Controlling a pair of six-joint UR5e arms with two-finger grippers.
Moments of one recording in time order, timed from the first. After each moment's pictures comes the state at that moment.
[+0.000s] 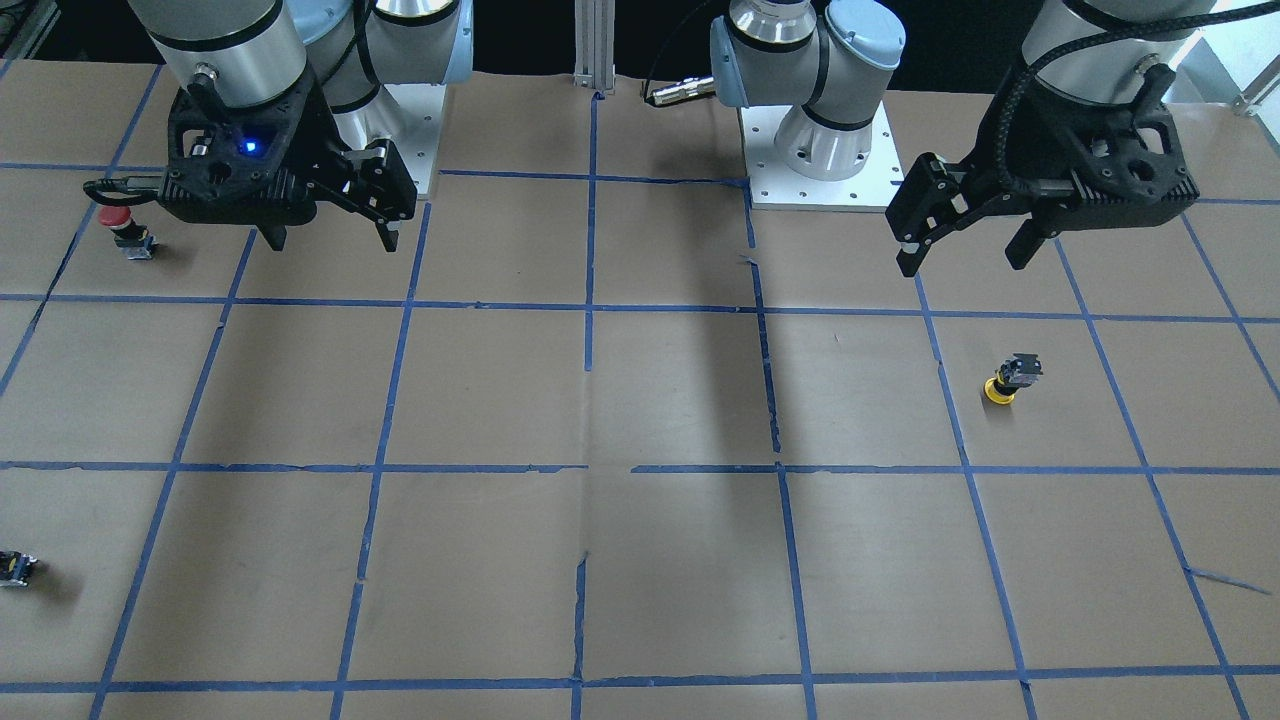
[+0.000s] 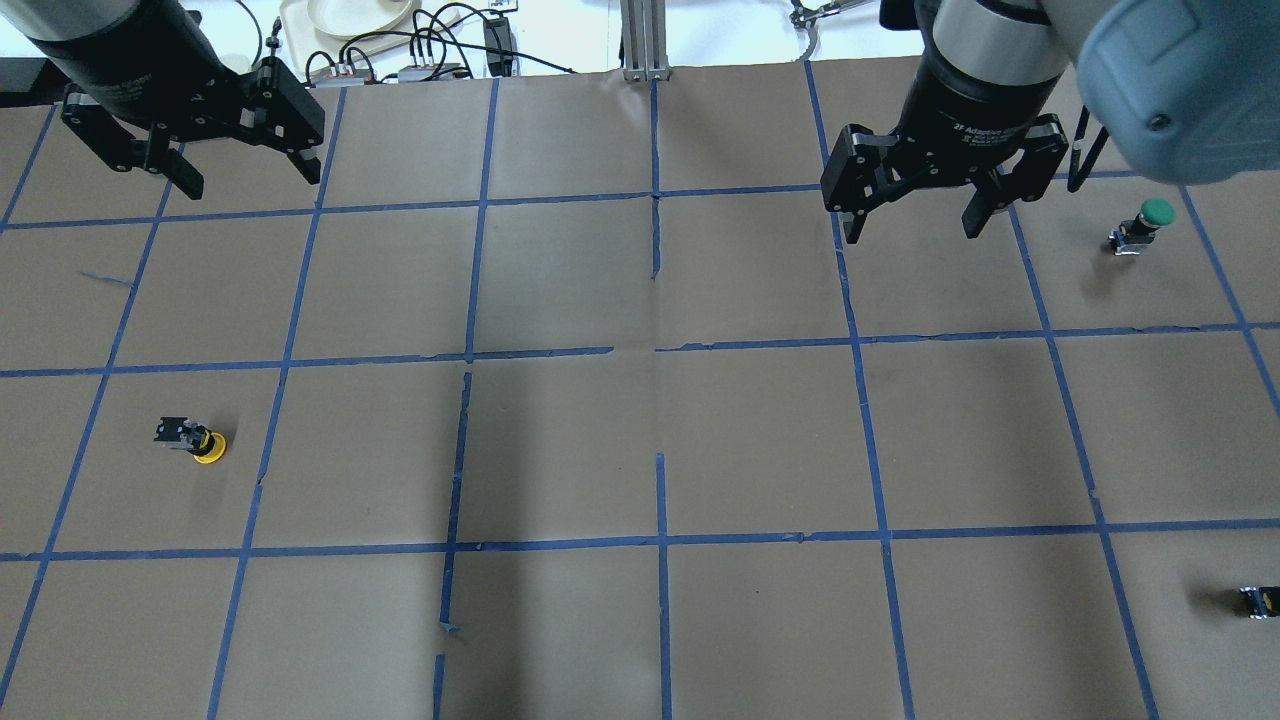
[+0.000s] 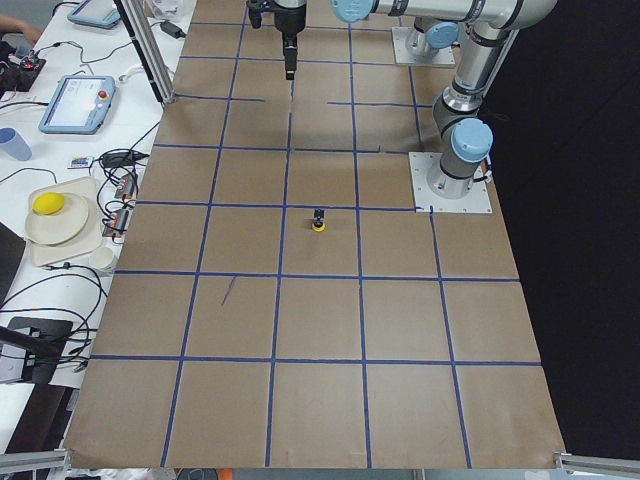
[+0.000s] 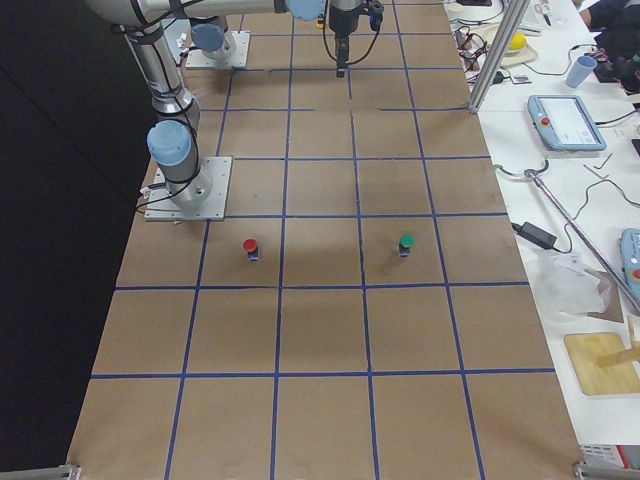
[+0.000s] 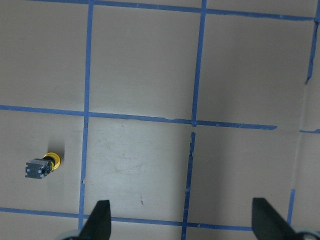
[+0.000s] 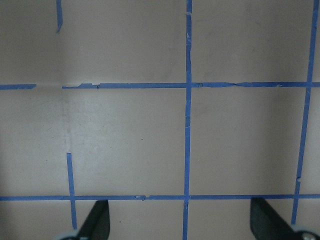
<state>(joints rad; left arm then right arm) -1.47 -1.59 -1.44 -1.61 1.57 -0.01 1.64 -1.55 1.53 -1.53 -1.56 0.06</state>
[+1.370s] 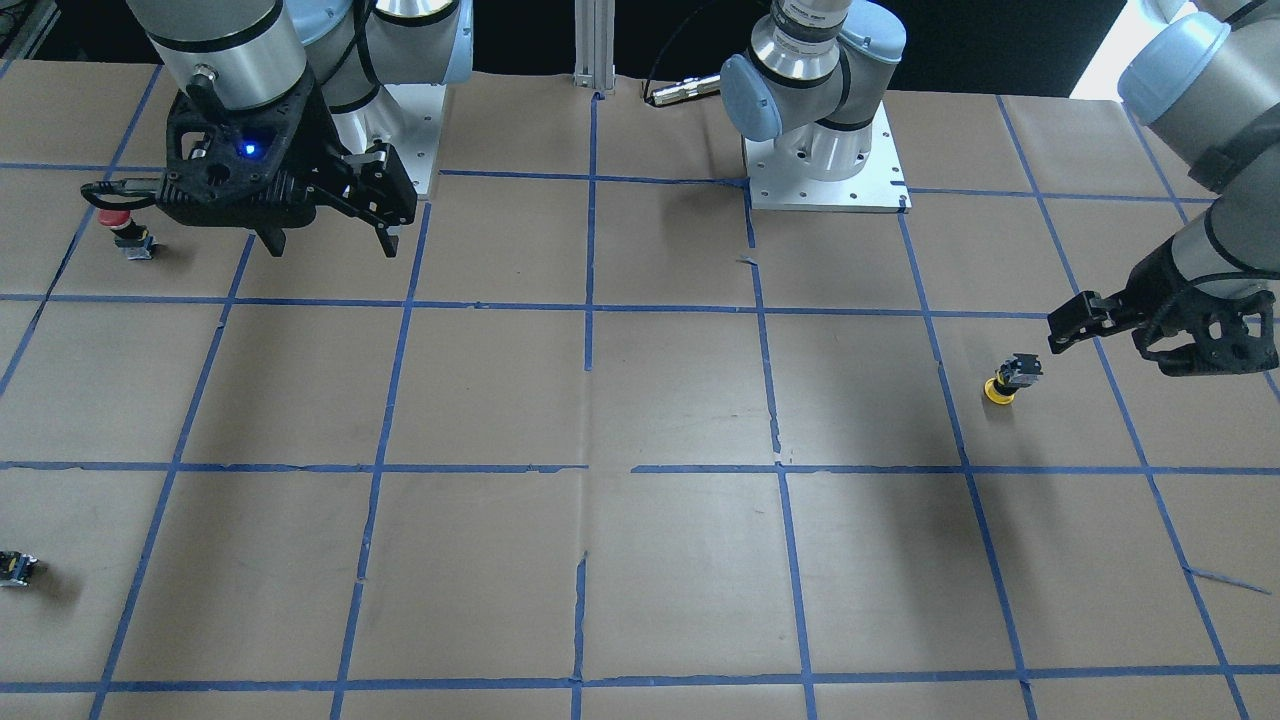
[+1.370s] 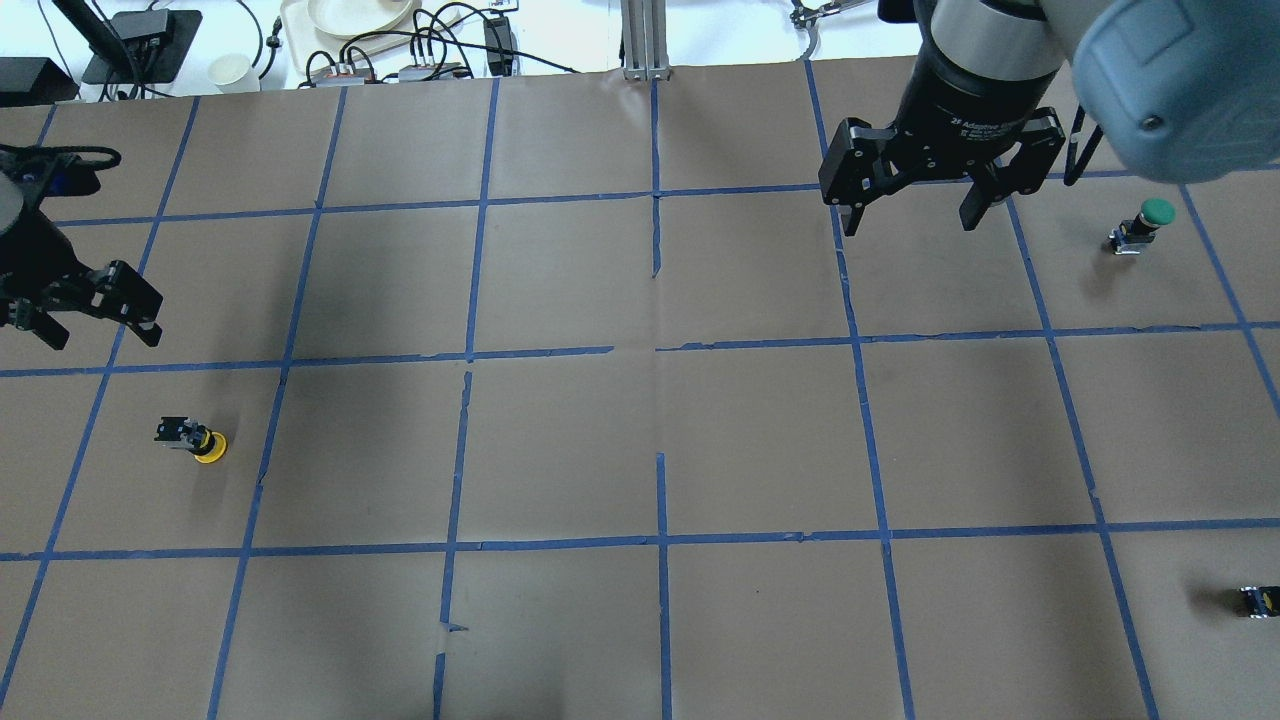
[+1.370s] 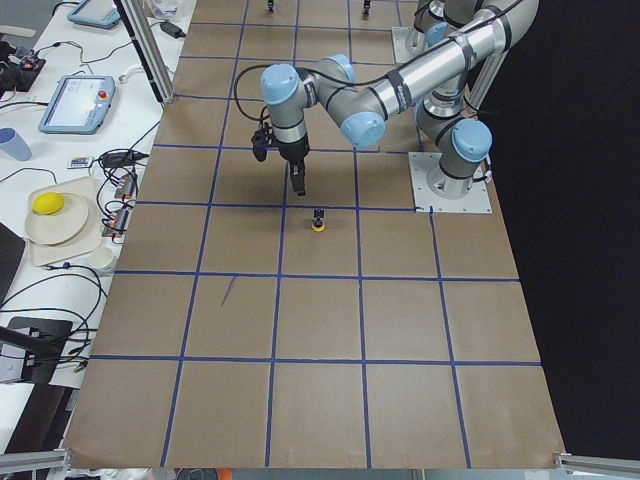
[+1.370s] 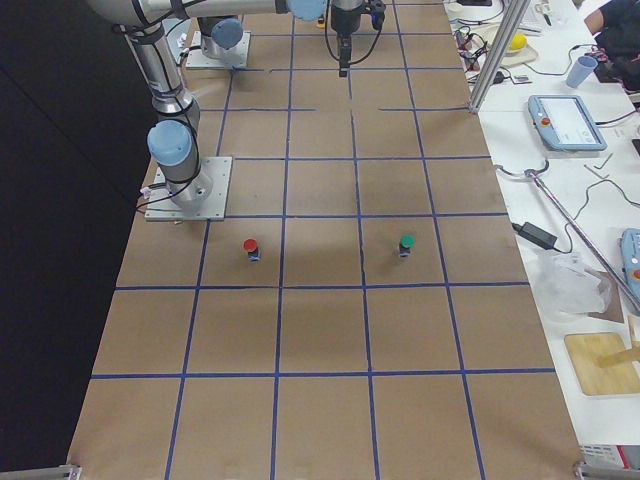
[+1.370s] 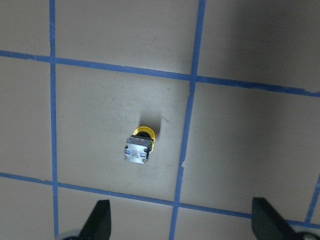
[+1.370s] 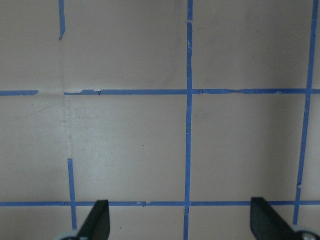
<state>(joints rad) -1.02 -1.72 -1.81 -1.27 1.70 0.55 1.64 -1.55 1.53 -1.55 -1.56 0.06</state>
